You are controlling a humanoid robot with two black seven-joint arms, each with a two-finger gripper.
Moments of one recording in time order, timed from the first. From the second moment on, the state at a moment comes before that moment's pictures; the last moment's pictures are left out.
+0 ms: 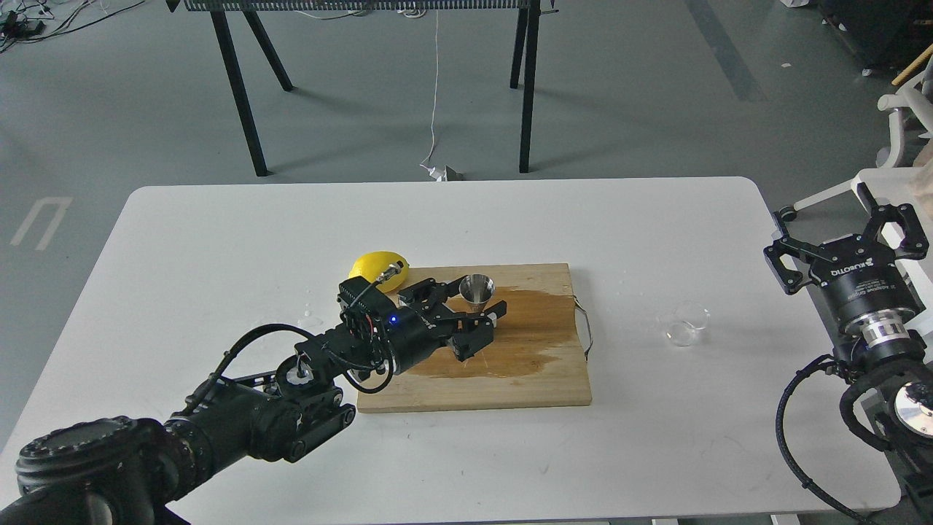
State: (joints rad) left arm -0.67 -0.04 -0.27 -0.53 1.83 0.45 -0.49; right arm 0.17 -0.47 1.25 1.03 0.23 0.49 0.14
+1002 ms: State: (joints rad) left arm -0.61 -0.04 -0.28 -0.52 1.83 0.45 -0.49; right arm 0.17 -0.47 1.25 1.04 0.23 0.49 0.14
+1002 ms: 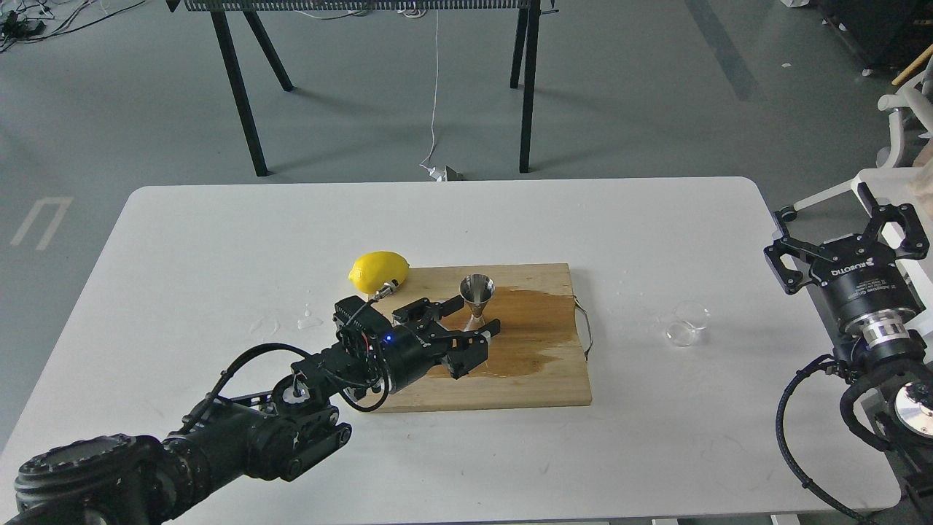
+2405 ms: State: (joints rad) left arm -0.56 0.07 -0.29 -0.59 1.78 0.46 -0.49; right arm 0.14 -0.47 1.27 1.04 0.23 0.49 0.14
